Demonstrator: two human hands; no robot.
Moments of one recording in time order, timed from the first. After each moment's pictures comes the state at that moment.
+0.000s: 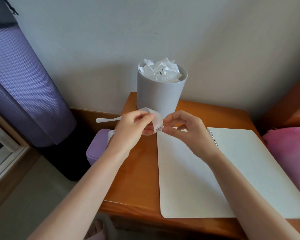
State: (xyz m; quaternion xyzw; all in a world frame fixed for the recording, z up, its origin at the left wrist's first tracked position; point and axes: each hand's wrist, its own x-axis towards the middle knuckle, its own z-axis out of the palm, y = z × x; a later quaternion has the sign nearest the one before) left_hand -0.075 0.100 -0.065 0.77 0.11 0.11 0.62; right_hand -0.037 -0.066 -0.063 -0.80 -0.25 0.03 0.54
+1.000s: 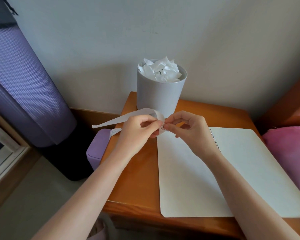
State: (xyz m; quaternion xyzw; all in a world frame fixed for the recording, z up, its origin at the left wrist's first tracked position) left_hand -0.079 0.091 -0.065 0.82 0.04 0.10 0.57; right_hand -0.036 -0.066 -0.066 -0.82 -0.23 -0.02 0.52
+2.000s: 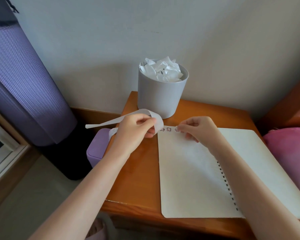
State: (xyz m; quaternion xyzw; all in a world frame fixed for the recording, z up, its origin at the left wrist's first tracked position) left_hand -0.078 0.096 -0.065 0.77 0.11 0.09 0.62; right_hand -0.012 -0.084 -0.068 -0.87 -0.05 0.07 0.49
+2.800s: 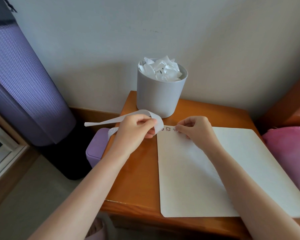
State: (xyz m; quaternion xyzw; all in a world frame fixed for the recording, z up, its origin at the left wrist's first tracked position) left_hand -0.077 0.095 -0.066 0.79 0.11 0.08 0.60; right_hand -0.006 -0.078 -0.082 -0.89 -0.05 0.03 0.46
